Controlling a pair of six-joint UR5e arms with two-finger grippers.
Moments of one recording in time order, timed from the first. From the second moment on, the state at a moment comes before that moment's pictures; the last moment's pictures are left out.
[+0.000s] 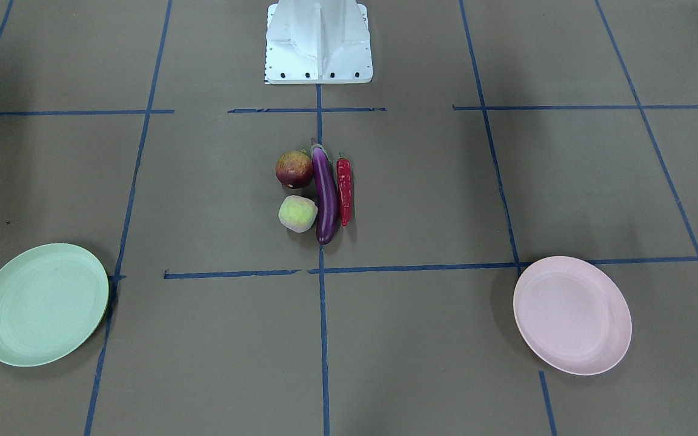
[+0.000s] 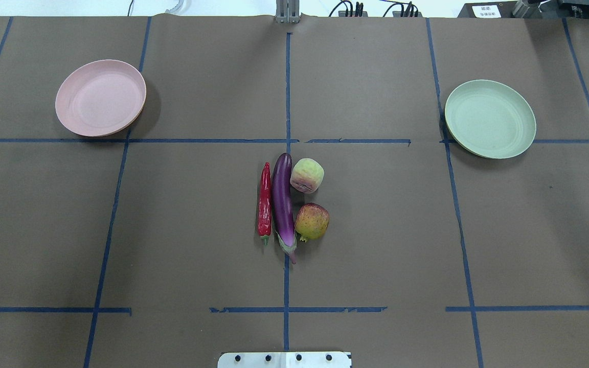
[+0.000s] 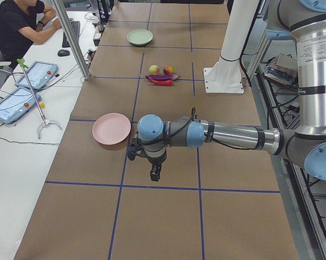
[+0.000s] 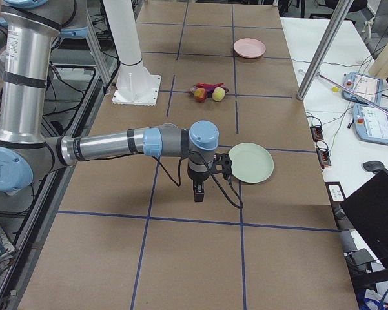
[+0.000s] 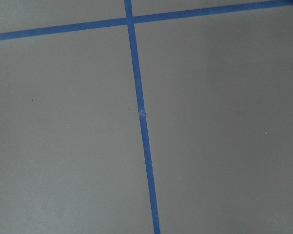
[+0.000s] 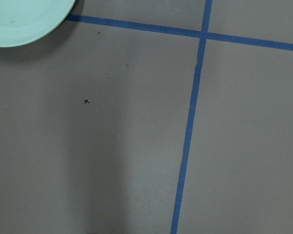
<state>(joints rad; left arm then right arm) -1.51 -1.40 -1.85 -1.44 -2.38 0.12 1.48 -1.77 1.95 -1.74 2.33 -0.05</state>
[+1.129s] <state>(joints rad) -1.51 -1.39 -1.87 -1.44 -2.37 0.12 1.48 -1.77 1.95 -1.74 2.33 -0.04</state>
